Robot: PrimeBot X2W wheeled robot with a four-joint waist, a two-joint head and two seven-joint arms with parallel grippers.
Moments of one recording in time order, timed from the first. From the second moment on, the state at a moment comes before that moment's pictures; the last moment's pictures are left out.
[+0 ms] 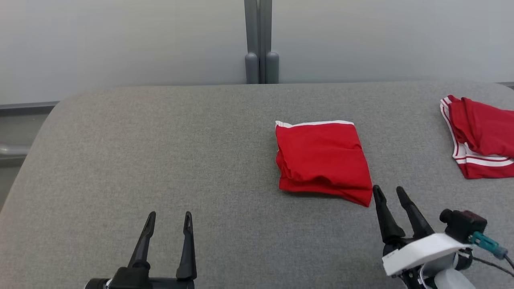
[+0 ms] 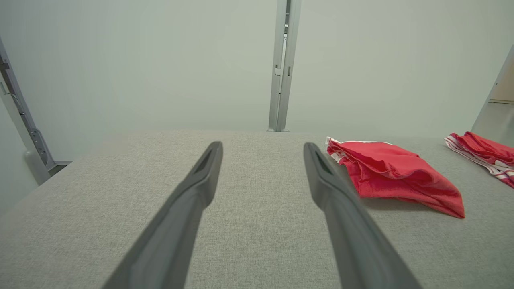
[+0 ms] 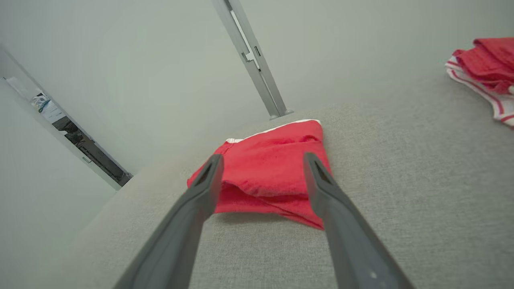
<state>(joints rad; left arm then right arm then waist) 0.17 0.05 -0.22 -0.03 -0.16 0.05 -0.26 -0.02 -0.18 0.20 0.19 0.62 0.13 -0.26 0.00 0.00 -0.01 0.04</state>
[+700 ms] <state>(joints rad) -0.02 0.05 -0.27 -0.07 -0.15 0.02 -0.26 -0.48 -0.56 0.42 0.40 1.37 0.13 0.14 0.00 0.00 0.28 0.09</state>
